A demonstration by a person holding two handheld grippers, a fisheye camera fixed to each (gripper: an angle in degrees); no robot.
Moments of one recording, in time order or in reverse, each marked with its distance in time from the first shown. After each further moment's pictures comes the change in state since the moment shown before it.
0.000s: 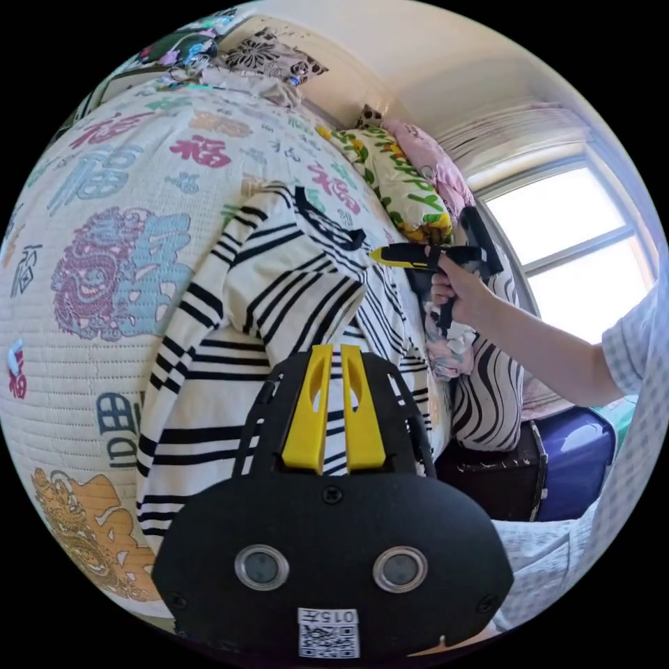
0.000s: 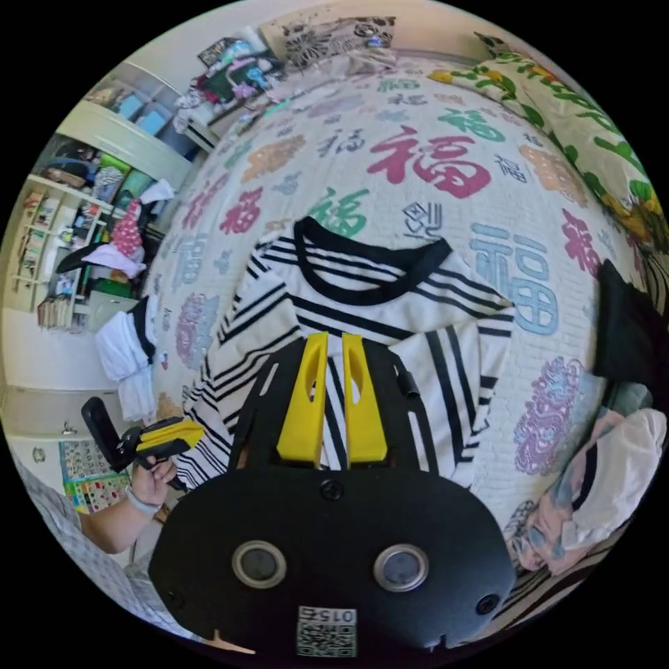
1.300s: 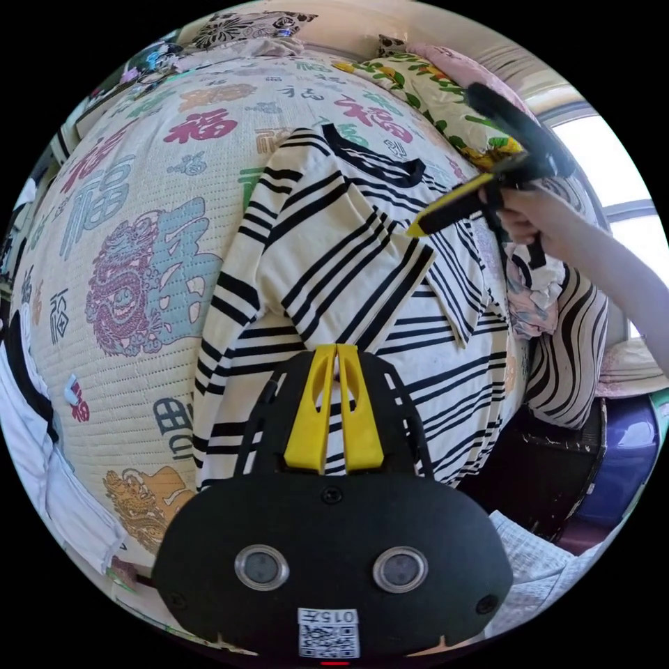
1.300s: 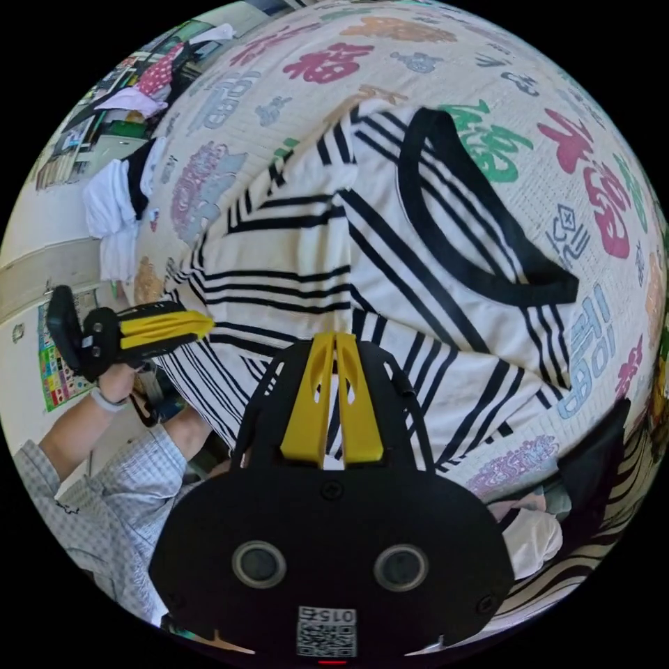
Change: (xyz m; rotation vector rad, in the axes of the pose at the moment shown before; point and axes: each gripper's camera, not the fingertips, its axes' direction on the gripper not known) left arm 0.077 -0.071 0.084 -0.305 -0.355 0.046; right arm -0.010 -0.020 0.020 -0.522 0.057 -0.407
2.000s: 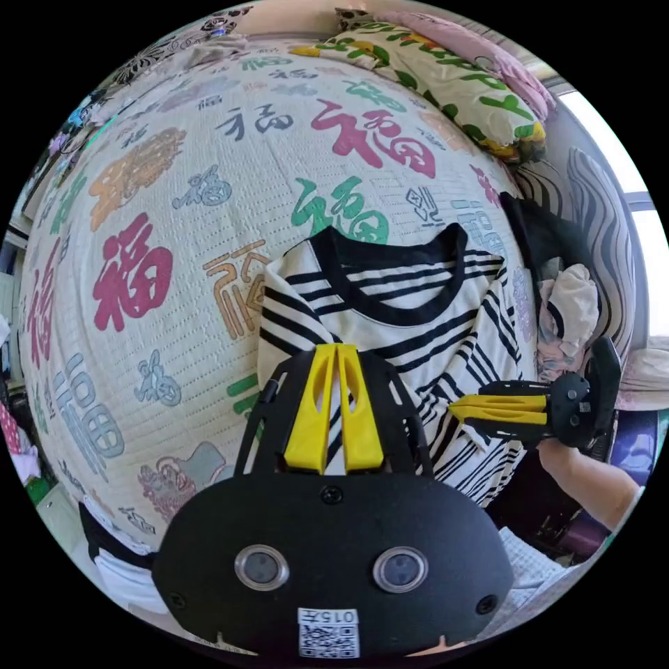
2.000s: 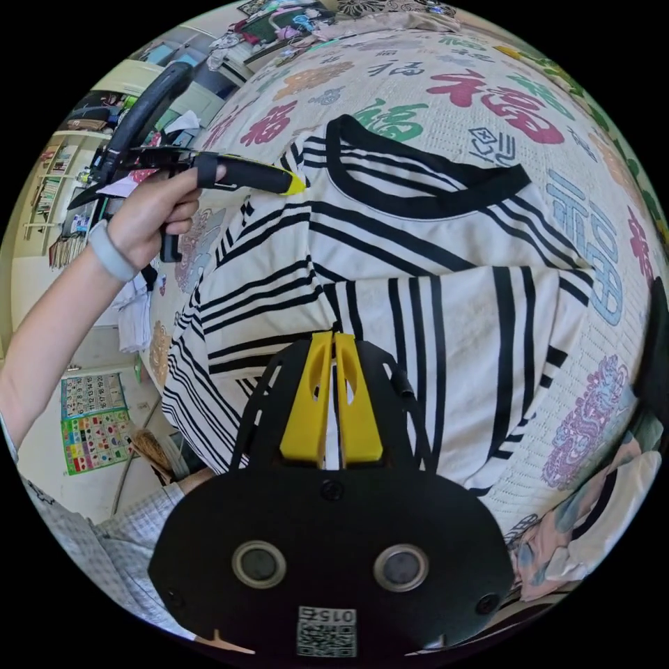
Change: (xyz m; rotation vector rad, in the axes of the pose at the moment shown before) left arm 0.023 -0.218 0.020 -0.127 -0.076 0.164; right arm 0.032 0.095 0.007 0.329 -0.128 0.217
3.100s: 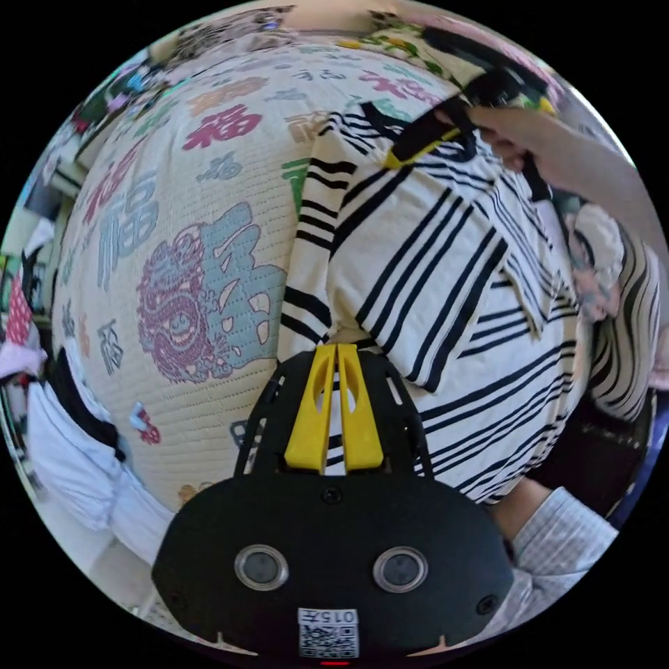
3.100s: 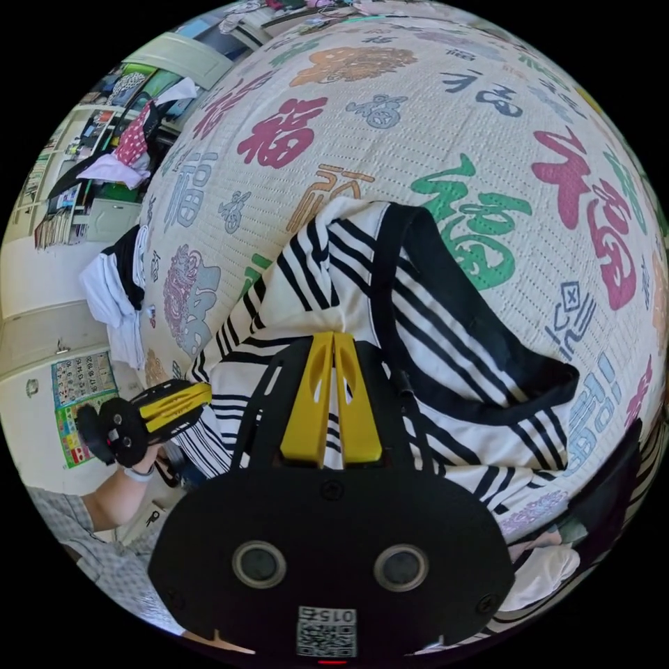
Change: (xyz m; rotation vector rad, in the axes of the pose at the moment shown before) left arm 0.079 0.160 0.014 -0.009 -0.222 -0.083; right arm -0.028 -0.103 -0.028 -0.155 0.066 -0.092
